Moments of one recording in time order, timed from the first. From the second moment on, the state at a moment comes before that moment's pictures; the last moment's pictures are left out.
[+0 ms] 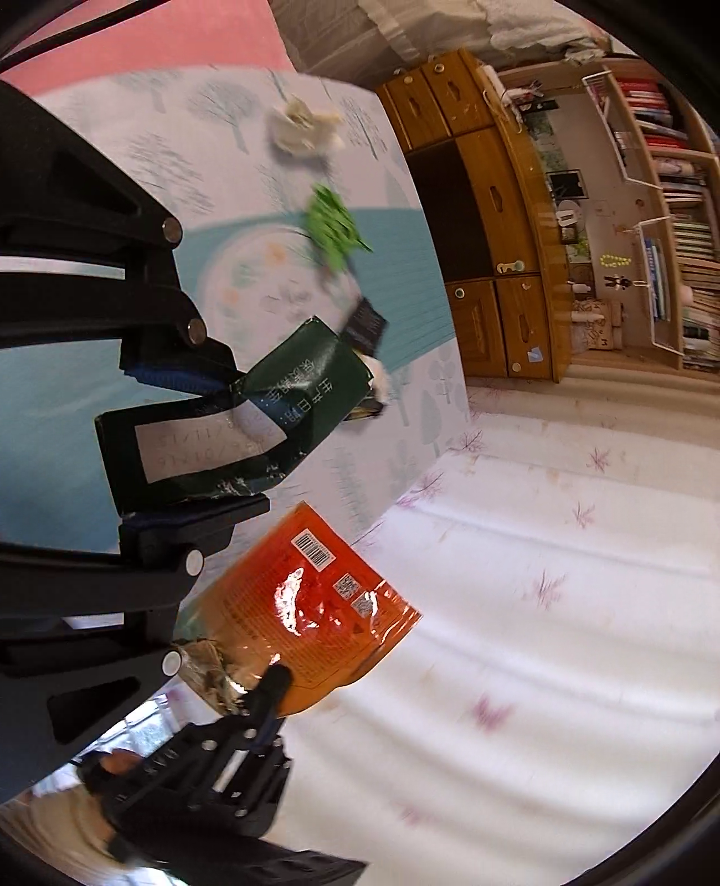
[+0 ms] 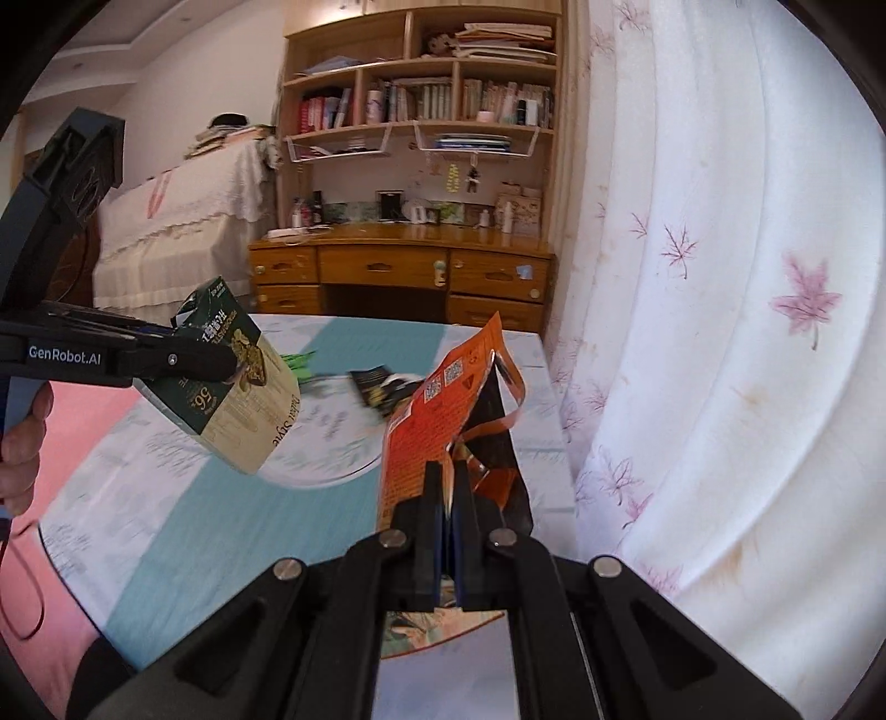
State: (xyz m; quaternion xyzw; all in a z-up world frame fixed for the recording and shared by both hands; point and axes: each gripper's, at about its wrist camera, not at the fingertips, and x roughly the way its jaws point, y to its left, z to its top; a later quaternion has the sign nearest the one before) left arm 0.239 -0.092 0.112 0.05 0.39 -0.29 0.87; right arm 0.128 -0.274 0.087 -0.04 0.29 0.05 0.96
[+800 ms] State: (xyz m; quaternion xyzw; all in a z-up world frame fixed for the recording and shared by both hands) left arm -0.005 0.003 -0.053 0.08 0.48 -0.28 0.83; right arm -0.068 -0.130 -0.014 -0.14 0.38 0.22 0.88
